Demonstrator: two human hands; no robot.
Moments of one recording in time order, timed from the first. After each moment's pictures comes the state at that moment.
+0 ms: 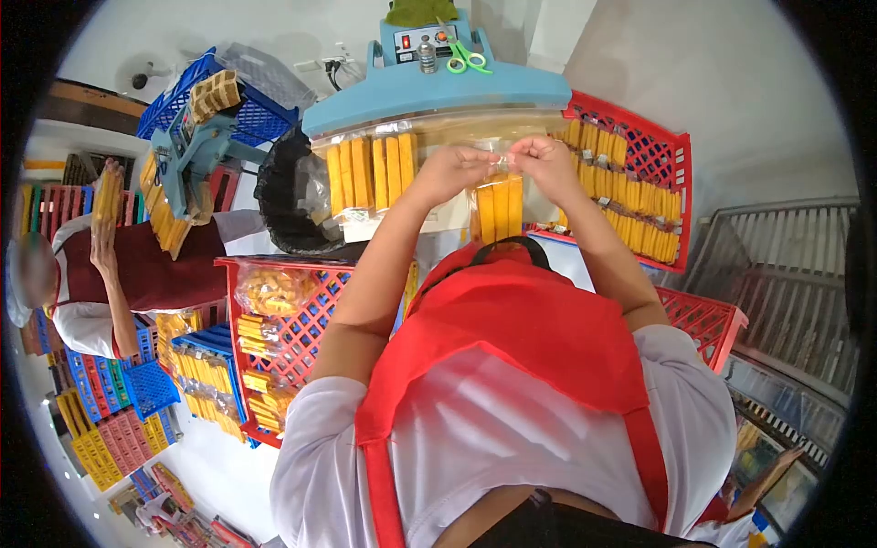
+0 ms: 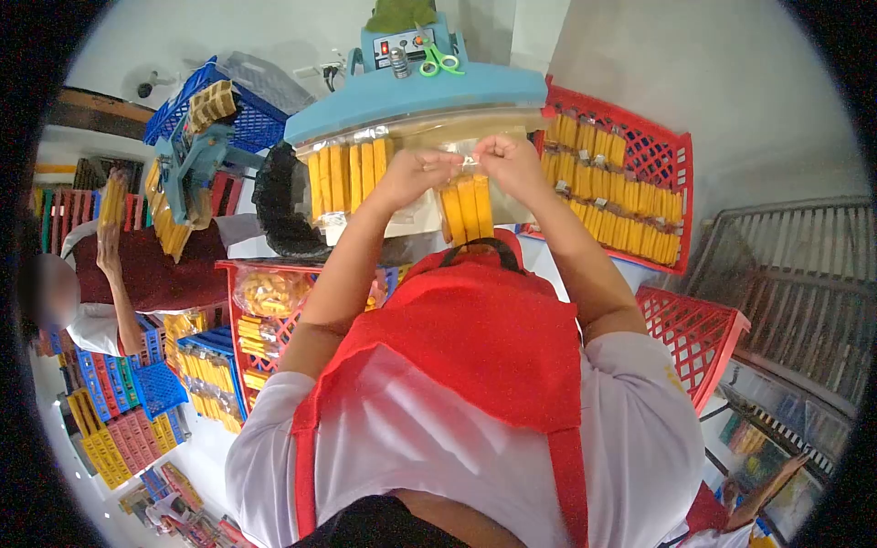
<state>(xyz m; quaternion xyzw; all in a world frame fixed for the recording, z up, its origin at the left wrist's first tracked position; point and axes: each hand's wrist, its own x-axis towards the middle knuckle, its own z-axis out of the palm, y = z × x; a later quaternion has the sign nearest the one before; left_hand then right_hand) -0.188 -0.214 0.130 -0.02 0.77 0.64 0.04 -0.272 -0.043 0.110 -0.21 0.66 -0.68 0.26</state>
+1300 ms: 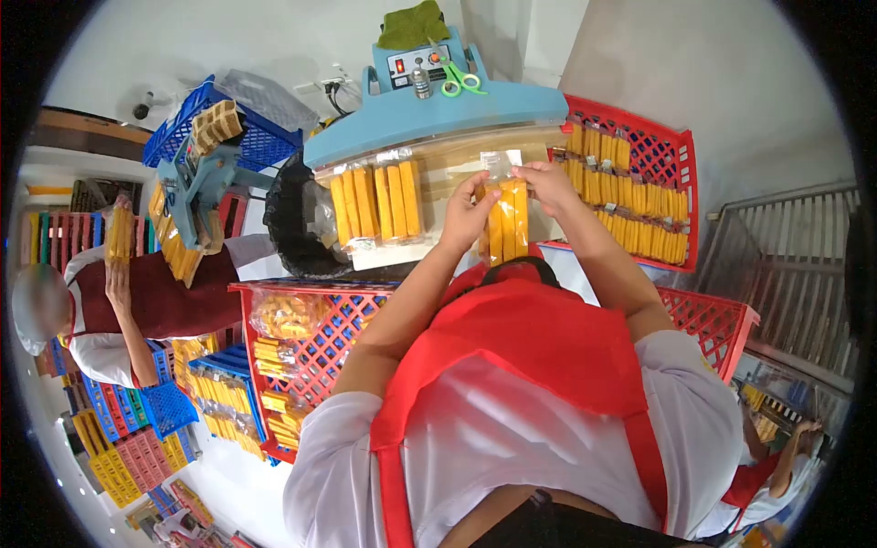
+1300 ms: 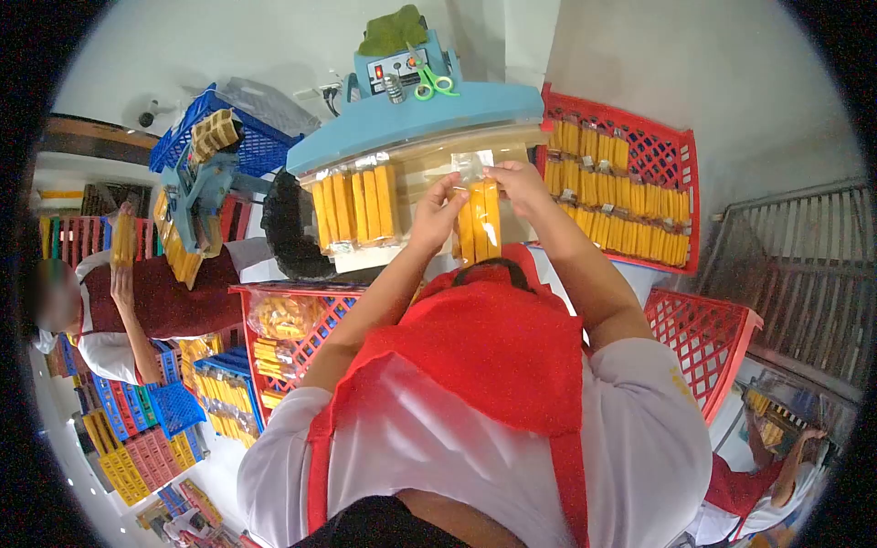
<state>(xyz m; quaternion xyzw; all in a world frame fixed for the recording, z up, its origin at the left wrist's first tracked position) -0.192 -0.181 0.053 -0.10 0.74 0.66 -0.12 -0.296 -0.045 0.063 0.02 0.61 -0.70 0.36</state>
